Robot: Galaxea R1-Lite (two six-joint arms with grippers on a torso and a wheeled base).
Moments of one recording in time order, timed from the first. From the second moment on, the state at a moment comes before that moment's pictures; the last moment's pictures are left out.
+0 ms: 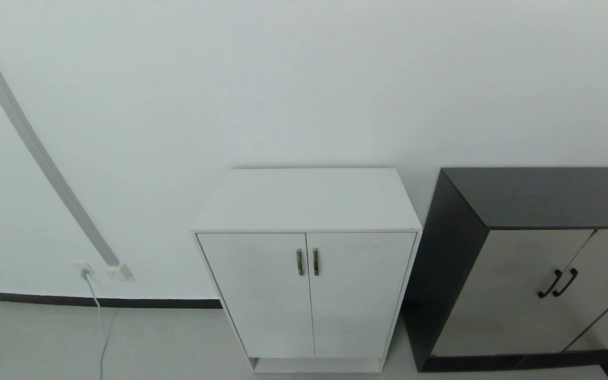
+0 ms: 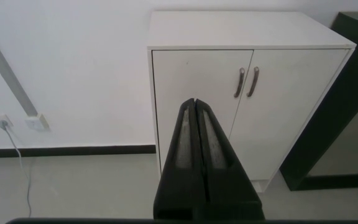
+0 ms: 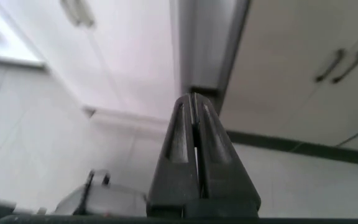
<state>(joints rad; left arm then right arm) 0.00 0.00 0.00 0.00 -0.01 -0.01 0.12 0.23 0.00 0.00 0.01 -0.02</state>
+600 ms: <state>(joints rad) 0.00 0.00 0.00 0.00 -0.02 -0.01 -0.01 0.01 0.00 0.00 -0.03 0.00</state>
